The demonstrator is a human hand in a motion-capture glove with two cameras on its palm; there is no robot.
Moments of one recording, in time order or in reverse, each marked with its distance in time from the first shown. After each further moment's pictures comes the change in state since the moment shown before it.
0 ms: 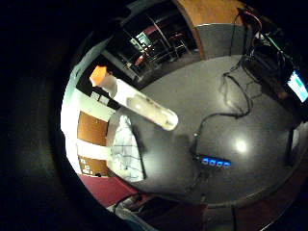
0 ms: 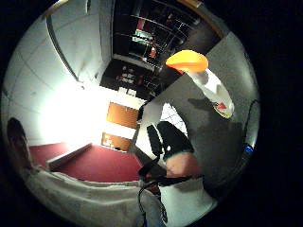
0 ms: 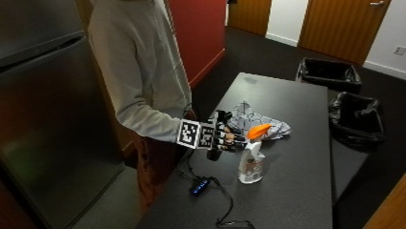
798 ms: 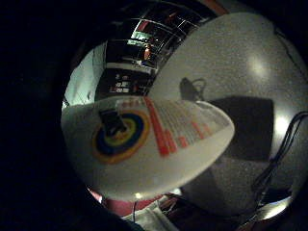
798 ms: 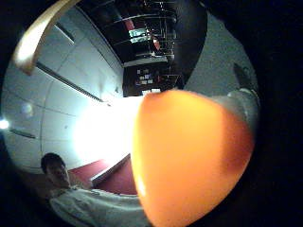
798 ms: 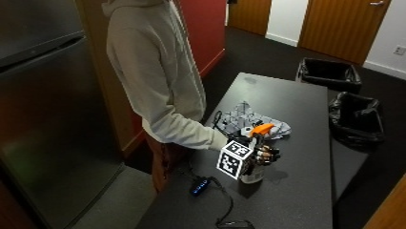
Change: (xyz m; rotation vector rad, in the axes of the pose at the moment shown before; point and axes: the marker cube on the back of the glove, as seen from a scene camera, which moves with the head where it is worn) arm 0.025 -0.075 0.120 -0.131 -0.356 0.263
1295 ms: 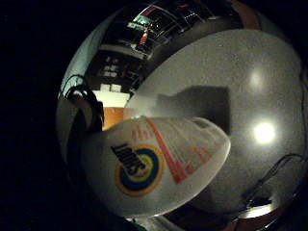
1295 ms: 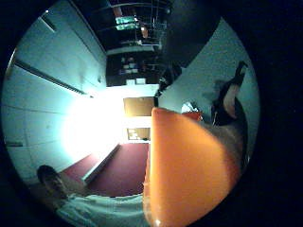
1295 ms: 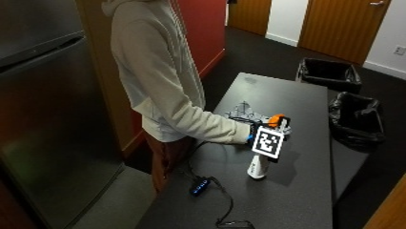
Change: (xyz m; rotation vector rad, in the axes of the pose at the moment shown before) arm -0.039 -0.041 0.075 -0.250 0.318 -0.080
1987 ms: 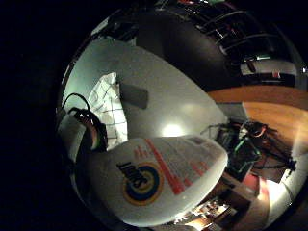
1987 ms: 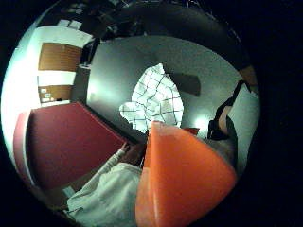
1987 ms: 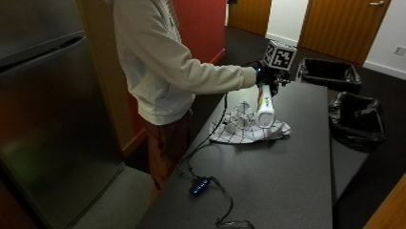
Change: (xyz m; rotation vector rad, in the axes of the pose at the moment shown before) arm -0.227 0.054 0.068 -0.310 1.110 -0.300
